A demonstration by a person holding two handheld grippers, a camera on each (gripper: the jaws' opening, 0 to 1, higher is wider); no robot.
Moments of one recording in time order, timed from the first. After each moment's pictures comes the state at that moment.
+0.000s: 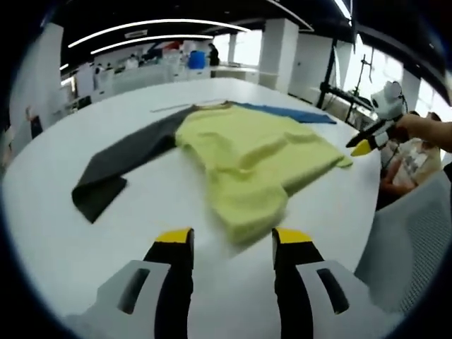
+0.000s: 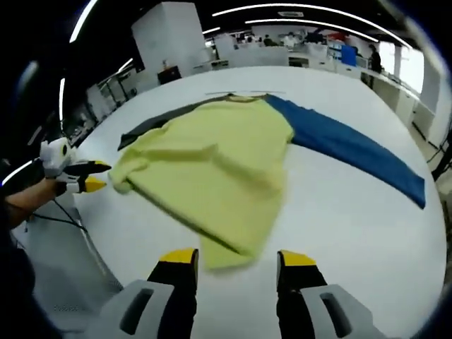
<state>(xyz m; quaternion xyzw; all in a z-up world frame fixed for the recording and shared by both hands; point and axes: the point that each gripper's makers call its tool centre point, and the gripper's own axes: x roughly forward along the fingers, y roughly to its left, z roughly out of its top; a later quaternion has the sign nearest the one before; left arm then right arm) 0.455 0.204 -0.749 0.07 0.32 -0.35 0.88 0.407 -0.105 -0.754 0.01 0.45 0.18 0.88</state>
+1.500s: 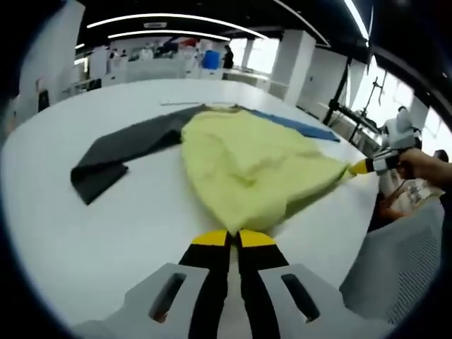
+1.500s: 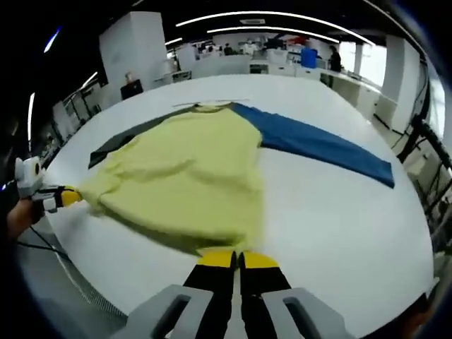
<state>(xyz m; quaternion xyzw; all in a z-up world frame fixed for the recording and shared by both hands) 0.449 0.208 -0.733 -0.01 0.33 -0.32 0.89 0.406 -0.120 -0.738 0.01 0.42 0.05 0.91</state>
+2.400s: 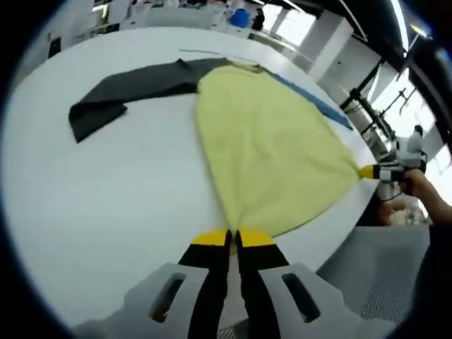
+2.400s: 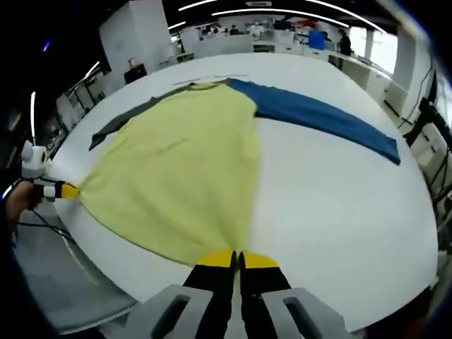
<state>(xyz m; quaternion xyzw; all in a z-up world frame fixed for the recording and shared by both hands) 0.407 0.214 -0.768 -0.03 0.49 -0.27 0.83 0.375 -0.141 -0.774 0.03 0.48 0.08 0.87</state>
